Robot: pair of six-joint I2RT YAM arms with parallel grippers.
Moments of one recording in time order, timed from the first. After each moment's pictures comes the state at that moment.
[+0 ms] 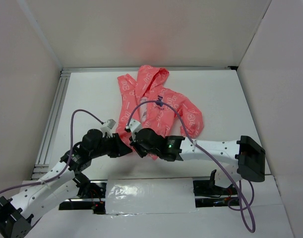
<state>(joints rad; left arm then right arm) -0.61 0.67 0.42 -0.26 0.30 -0.79 1.22 1.44 1.00 -0.20 0.23 0.26</state>
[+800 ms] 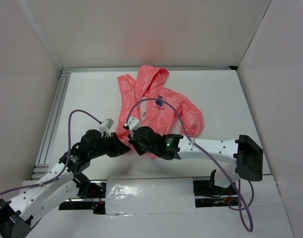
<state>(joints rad) -0.61 0.65 0.42 -0.27 0.27 -0.80 1.22 1.45 1.03 -0.22 0.27 0.26</state>
